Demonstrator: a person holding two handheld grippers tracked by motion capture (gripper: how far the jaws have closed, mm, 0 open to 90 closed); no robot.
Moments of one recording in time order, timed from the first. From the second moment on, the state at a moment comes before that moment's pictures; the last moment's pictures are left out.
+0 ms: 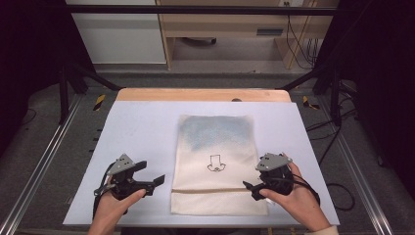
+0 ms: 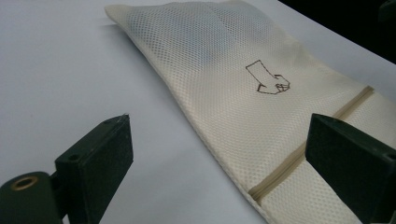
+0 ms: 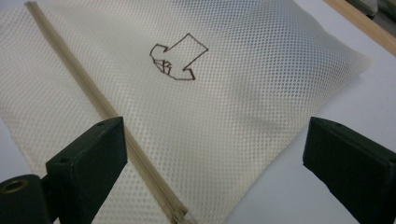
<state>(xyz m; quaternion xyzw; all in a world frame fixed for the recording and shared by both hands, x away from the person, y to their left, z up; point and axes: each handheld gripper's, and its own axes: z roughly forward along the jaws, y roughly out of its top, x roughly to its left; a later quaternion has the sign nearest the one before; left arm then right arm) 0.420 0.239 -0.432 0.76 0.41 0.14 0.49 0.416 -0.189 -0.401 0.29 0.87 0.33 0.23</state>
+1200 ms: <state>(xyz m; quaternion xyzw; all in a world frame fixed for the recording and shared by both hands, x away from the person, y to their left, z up) 0.462 0.284 -0.406 0.74 0.43 0.24 0.47 0.455 -0.205 -0.371 0.41 0.75 0.43 0.29</state>
